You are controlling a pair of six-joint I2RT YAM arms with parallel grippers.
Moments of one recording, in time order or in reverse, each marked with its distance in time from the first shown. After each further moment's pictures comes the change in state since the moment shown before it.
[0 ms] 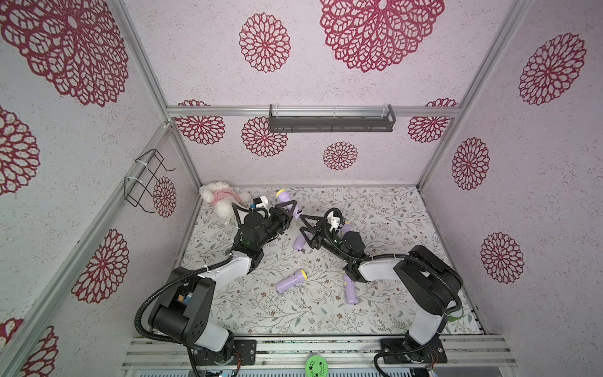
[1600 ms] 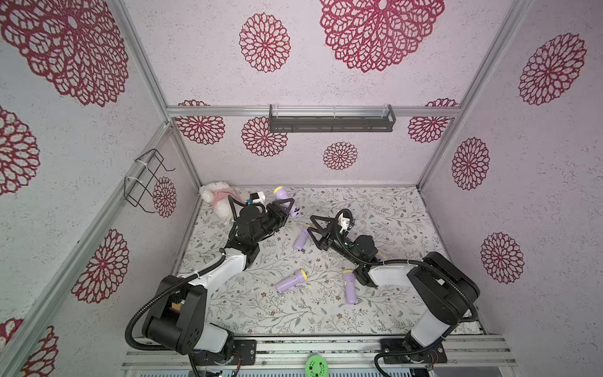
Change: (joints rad) left arm 0.034 -0.062 0.065 -0.190 0.046 0.087; right arm -0.035 -0.107 -0.099 0.060 -0.038 0.001
